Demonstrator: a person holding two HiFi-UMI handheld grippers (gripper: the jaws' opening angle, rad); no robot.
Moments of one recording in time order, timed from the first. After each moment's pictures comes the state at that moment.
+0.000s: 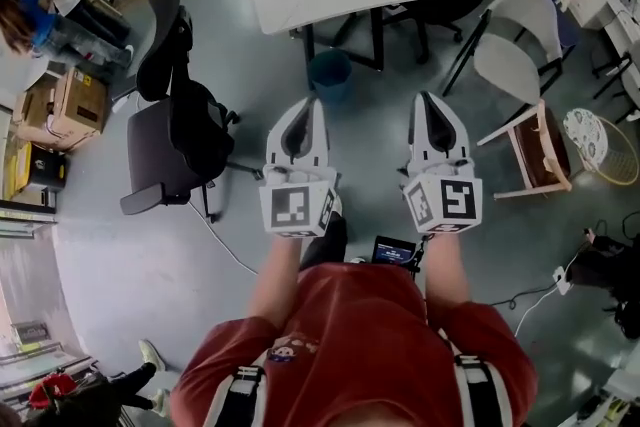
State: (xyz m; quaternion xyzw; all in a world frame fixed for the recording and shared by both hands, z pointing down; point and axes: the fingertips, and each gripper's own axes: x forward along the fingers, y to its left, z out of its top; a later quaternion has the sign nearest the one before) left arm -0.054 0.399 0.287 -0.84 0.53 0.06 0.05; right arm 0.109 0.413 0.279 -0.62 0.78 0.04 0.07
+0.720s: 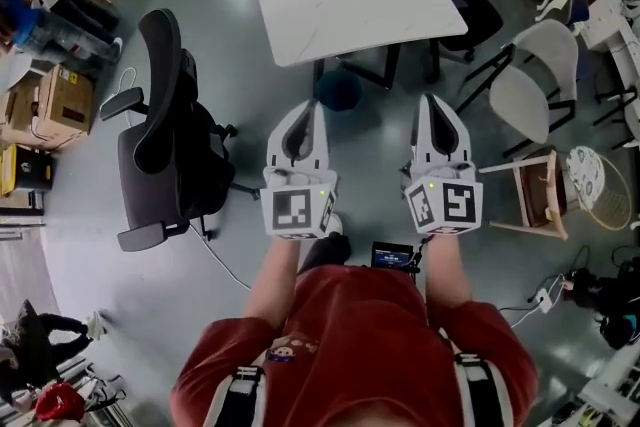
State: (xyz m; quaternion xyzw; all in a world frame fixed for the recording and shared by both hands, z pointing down) left arm -0.119 0.189 0.303 -0.83 0.55 0.06 0.01; right arm 0.049 0.196 0.278 -0.62 0.78 0.04 0.05
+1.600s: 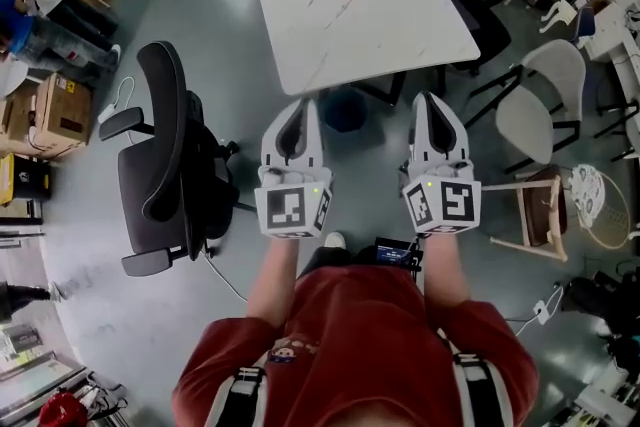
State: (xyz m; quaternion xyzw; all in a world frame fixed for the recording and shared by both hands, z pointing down) left arm -0.159 0.086 0.298 -0.82 0.56 0.07 0.01; right arm 0.015 0.093 0.273 -0.61 0.79 0.04 0.05
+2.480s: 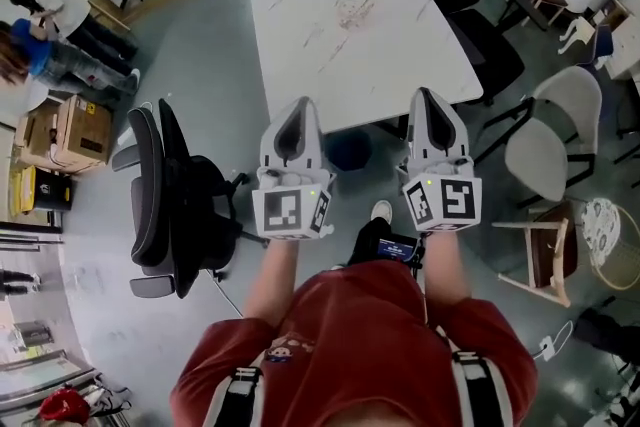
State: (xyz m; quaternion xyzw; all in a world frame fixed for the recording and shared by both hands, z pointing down) left arm -0.075 -0.019 0.255 -0.81 0.57 0.08 0.06; right arm 0.098 -0.023 0.247 -0.59 0.80 0.05 0.11
